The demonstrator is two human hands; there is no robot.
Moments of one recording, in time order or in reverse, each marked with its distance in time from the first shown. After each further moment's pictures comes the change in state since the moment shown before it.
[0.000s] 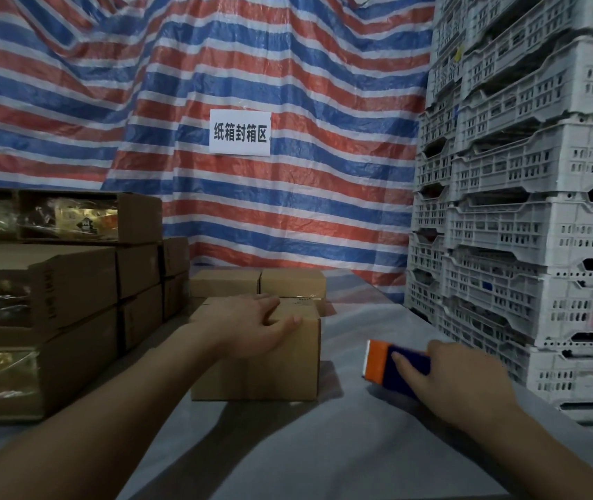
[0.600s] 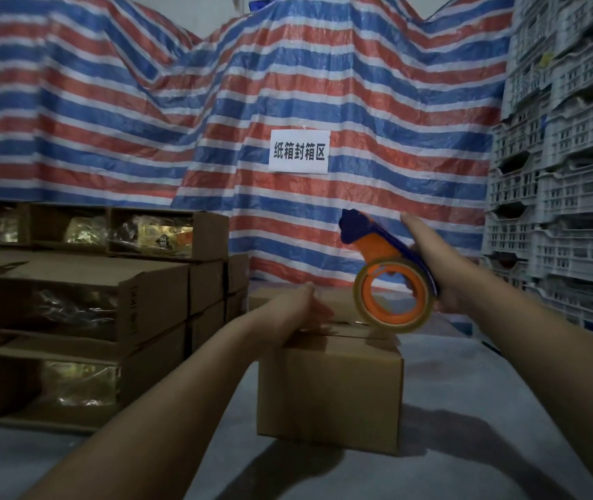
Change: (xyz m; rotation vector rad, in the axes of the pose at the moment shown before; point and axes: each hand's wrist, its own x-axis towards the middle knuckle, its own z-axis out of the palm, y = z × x) left_hand 0.003 -0.027 -0.034 -1.218 0.005 -0.226; right_hand 0.162 -0.124 -0.089 1.529 -0.528 0.080
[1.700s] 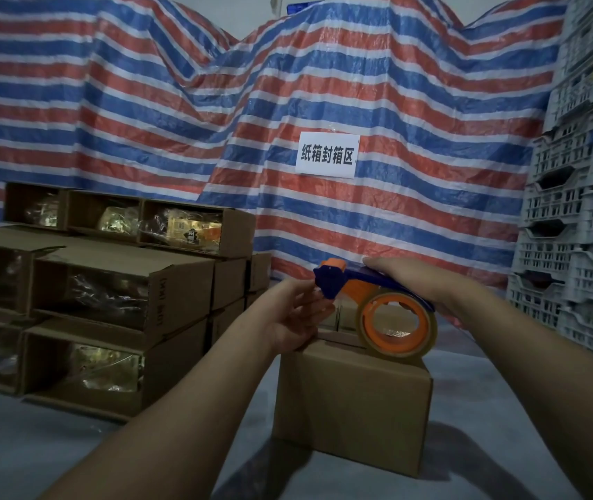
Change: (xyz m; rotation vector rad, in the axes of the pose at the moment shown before) left_hand 0.009 -0.006 -0.021 -0.838 0.117 -0.202; right_hand 0.037 0.003 0.038 -0.597 -0.221 -0.040
